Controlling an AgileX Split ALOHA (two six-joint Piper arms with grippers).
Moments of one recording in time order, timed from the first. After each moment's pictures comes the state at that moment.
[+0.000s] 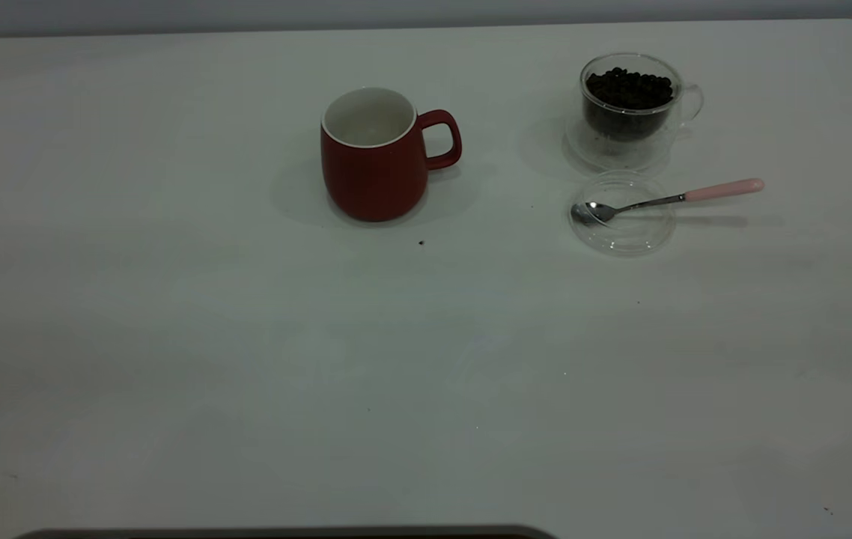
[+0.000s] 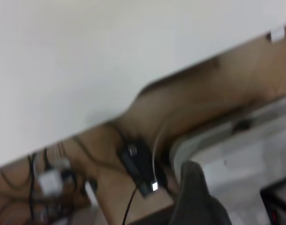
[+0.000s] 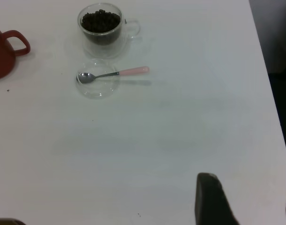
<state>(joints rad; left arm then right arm) -0.29 0.51 -0.49 -0.08 1.10 0.09 0.06 0.03 -0.47 -0.01 1.12 0.06</state>
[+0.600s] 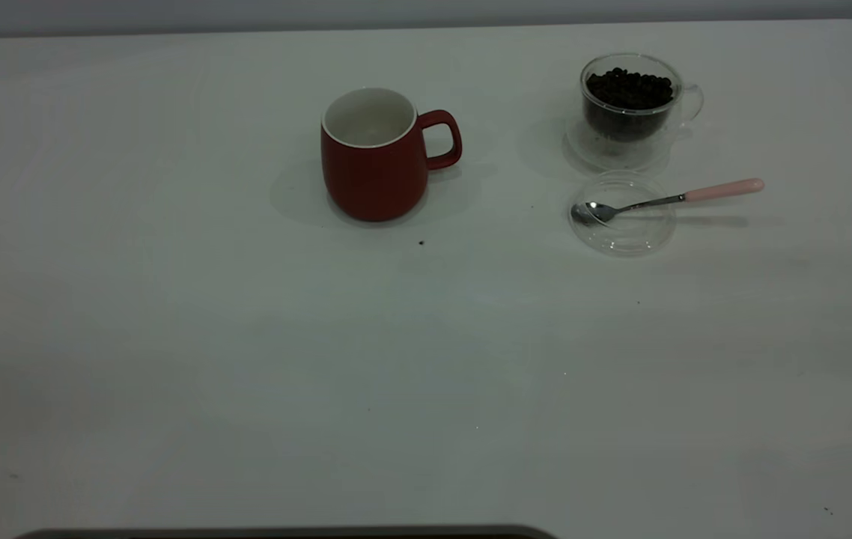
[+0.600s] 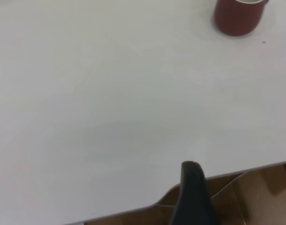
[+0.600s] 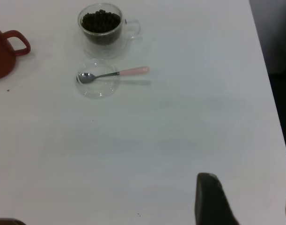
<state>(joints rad) -0.09 -0.02 -0.49 -0.08 1.14 0.09 0.06 0.03 -0.47 -0.01 1.12 0.06</state>
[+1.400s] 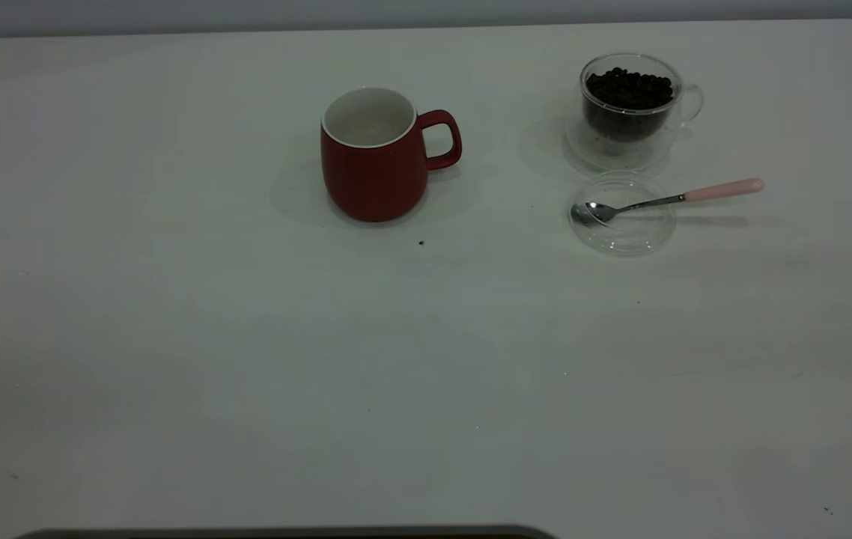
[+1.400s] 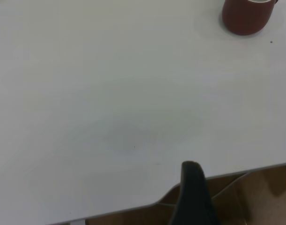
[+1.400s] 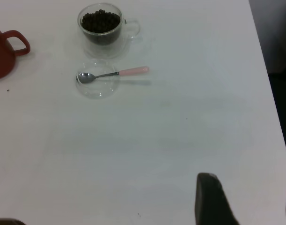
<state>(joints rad) -0.08 -0.02 -0.49 -0.08 1.14 0.09 0.06 0.03 -0.47 -0.01 1.12 0.06</state>
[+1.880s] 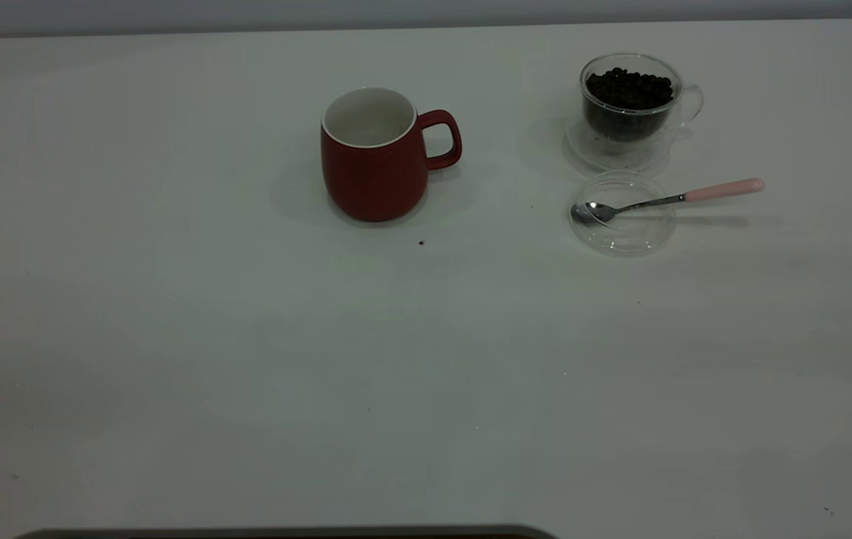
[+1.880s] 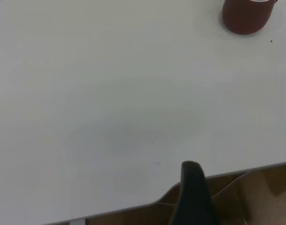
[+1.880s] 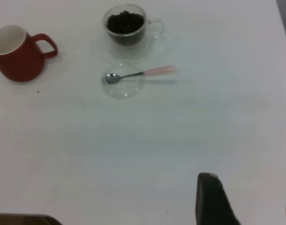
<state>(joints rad) -0.08 -0.02 -0.49 -0.08 1.14 0.09 0.06 0.03 -0.47 0.07 1.12 0.07</state>
